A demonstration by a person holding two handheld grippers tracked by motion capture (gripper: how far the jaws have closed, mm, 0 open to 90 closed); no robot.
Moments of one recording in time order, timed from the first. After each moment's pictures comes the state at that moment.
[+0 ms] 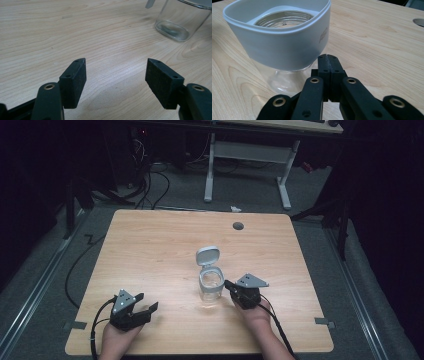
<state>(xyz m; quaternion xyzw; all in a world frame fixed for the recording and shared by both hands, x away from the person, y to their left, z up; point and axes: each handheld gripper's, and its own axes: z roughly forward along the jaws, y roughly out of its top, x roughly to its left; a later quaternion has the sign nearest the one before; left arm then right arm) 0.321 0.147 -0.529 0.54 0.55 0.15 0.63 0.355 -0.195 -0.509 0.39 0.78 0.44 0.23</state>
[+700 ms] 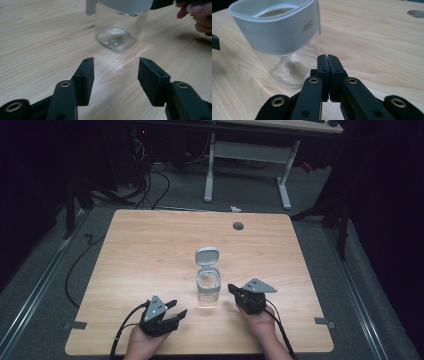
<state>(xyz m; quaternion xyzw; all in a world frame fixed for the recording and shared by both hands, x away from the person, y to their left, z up) 0.297 0.064 -0.525 0.58 0.48 0.10 0.65 0.339 -0.205 -0.511 0.41 0.76 0.45 0.21</state>
